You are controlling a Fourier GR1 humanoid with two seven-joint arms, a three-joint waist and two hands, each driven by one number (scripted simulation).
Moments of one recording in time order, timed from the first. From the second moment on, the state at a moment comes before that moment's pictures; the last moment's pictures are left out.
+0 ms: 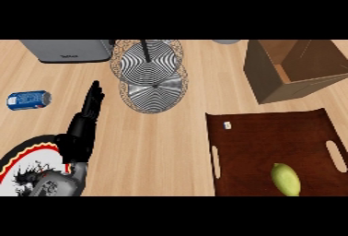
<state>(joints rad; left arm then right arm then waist) -0.15 0.29 -0.30 -1.54 0.12 0.42 0.00 0.51 -0.65 -0.64 -2.35 0.34 0.50 -0.74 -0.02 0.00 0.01</state>
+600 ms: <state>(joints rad) -0.17 0.26 -0.31 -1.53 0.09 0.42 0.00 0.64 -0.58 -0.43 -2.08 0.78 0.05 -1.09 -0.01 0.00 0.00</state>
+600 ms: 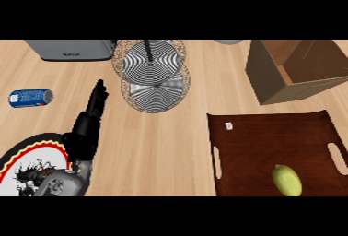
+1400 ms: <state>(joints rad) -0.17 0.22 -0.27 -1.53 0.04 0.37 0.02 0.47 -0.50 -0.35 -1.83 0.91 -0.07 -1.10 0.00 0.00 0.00</state>
